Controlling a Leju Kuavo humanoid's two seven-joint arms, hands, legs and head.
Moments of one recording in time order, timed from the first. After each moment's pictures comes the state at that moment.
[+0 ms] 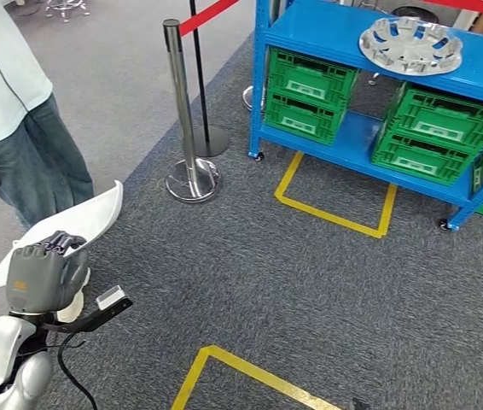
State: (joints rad) left arm 0.06 0.13 -0.09 -1.65 -1.10 0.50 -0.08; right arm -0.04 0.12 0.20 -0.16 -0.43 -0.19 -0.06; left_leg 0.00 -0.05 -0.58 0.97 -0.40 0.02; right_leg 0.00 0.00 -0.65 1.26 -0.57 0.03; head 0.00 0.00
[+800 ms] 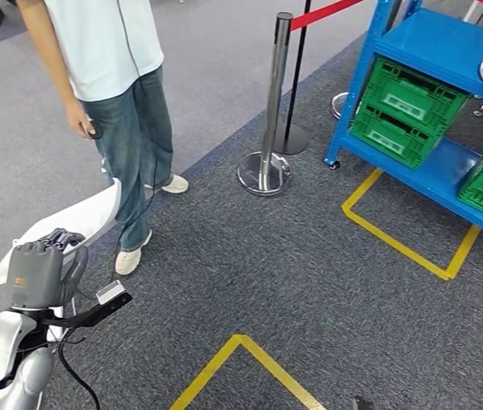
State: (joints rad) left arm 0.03 0.13 -0.09 -1.63 -1.10 0.48 -0.05; right arm -0.04 0.12 0.22 -0.16 -0.43 -0.20 -0.06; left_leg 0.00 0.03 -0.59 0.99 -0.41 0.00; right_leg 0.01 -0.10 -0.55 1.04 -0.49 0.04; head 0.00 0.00
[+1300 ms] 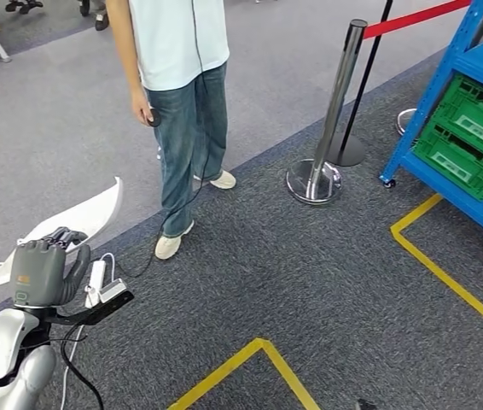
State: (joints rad) left arm 0.02 0.13 -0.09 -1.62 -1.09 0.47 -0.05; right arm -0.04 0.12 0.22 -0.16 -0.43 -0.20 -0.06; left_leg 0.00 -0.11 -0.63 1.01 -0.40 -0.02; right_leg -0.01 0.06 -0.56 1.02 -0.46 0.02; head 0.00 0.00
